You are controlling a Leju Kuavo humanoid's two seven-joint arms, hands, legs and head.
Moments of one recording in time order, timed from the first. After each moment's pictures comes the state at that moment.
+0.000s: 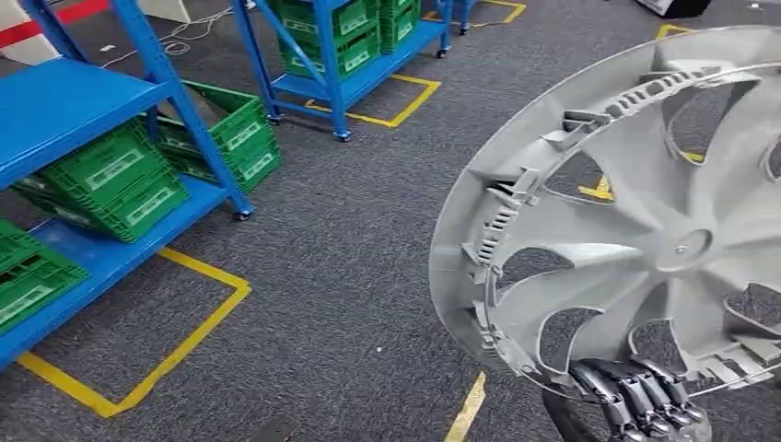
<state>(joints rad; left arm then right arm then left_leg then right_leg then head) -0.09 -0.21 1.02 -0.23 -1.29 0.23 -0.25 0.45 0.21 0.11 -2.01 1.07 -0.69 -0.65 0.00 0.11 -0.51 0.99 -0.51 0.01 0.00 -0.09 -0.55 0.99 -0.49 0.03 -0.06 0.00</state>
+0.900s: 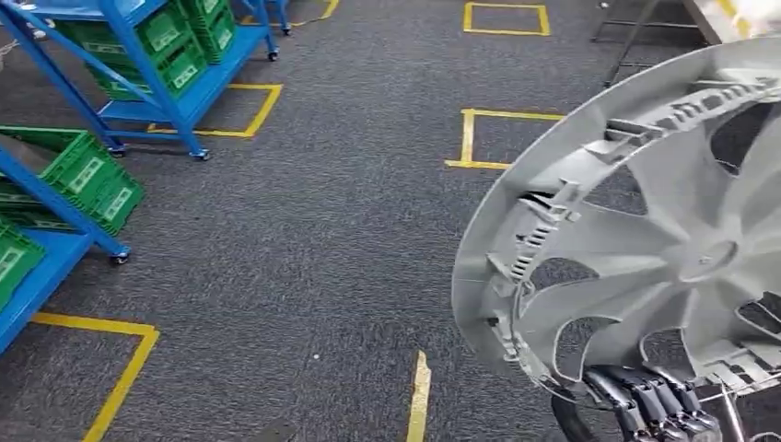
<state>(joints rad) -0.09 -0.21 1.02 -0.23 -1.32 0.23 -0.26 0.49 0.20 0.09 -2.02 1.03 -0.69 -0.67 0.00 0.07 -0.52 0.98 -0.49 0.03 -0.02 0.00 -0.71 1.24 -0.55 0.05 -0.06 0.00</state>
